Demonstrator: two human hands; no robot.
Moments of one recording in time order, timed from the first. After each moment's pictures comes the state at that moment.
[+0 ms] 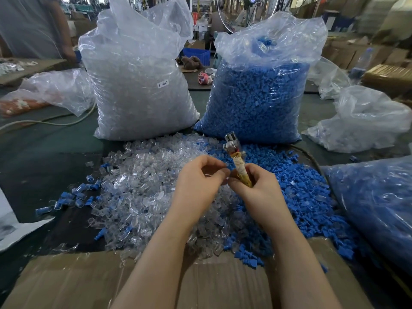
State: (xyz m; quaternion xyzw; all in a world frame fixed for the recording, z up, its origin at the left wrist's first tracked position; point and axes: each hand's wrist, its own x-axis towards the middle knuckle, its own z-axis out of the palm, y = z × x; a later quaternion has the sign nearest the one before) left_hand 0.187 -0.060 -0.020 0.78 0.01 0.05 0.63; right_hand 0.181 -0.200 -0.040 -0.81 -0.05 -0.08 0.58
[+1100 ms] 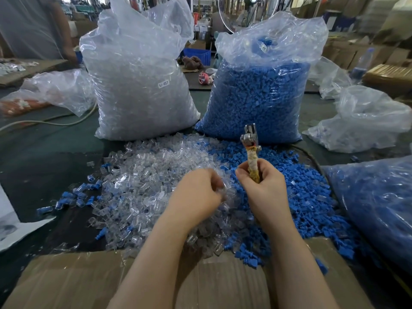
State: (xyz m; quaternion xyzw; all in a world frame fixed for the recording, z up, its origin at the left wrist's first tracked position) left_hand 0.186 -0.050 -0.021 0.93 -0.06 -0.03 0.36; right_hand 0.184 -0.197 -0.044 -0.77 -0.01 -0.17 0.61
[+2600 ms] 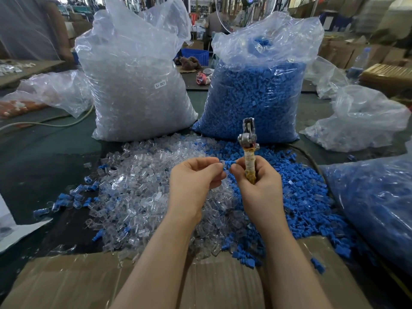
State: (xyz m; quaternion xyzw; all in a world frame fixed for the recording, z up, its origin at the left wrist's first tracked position) left_hand 0.183 -0.065 -0.013 0.62 0.08 0.03 0.78; right_hand 0.180 -0.191 -0.041 -0.76 -0.04 -0.21 0.62
